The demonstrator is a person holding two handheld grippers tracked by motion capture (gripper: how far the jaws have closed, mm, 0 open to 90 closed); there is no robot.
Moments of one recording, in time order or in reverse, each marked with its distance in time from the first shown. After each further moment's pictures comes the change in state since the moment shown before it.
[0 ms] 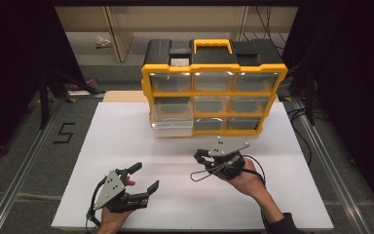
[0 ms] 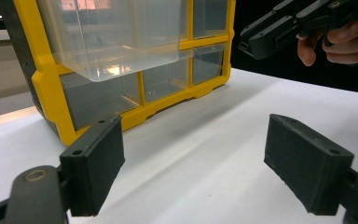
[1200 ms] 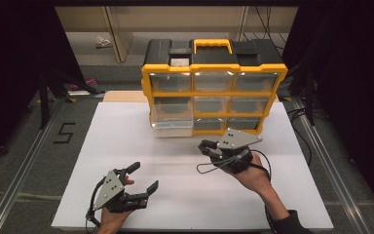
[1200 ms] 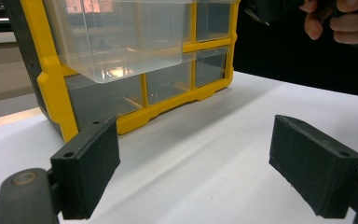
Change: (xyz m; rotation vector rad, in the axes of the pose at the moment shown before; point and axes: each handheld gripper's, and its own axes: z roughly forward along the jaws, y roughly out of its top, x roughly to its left) left arm 0.001 -0.001 -0.001 -0.013 0.013 -0.001; right arm -0.012 0.015 -0.021 -0.079 -0.044 0.023
